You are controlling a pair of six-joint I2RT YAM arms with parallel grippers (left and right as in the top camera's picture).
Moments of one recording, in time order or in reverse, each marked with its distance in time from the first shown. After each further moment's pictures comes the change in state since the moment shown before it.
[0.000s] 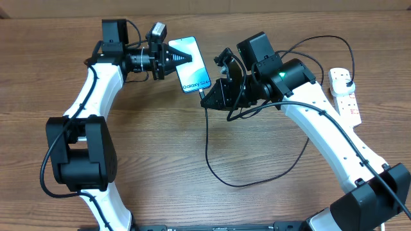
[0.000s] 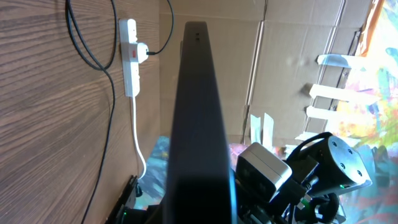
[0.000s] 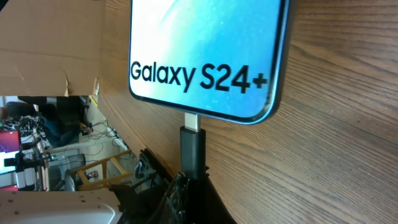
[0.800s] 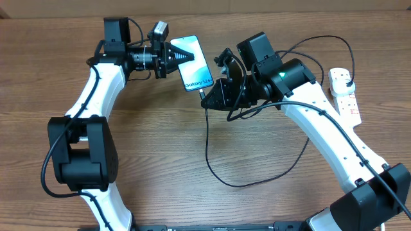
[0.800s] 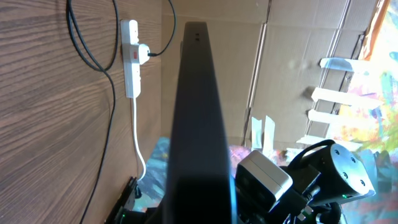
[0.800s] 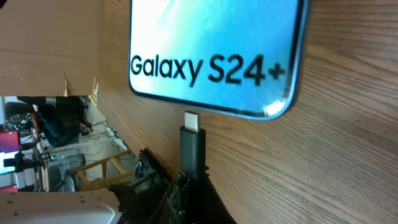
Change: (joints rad) left arm -0.011 0.000 0.000 0.055 -0.018 -0.068; right arm 0.000 0.000 0.000 -0.002 0.002 0.000
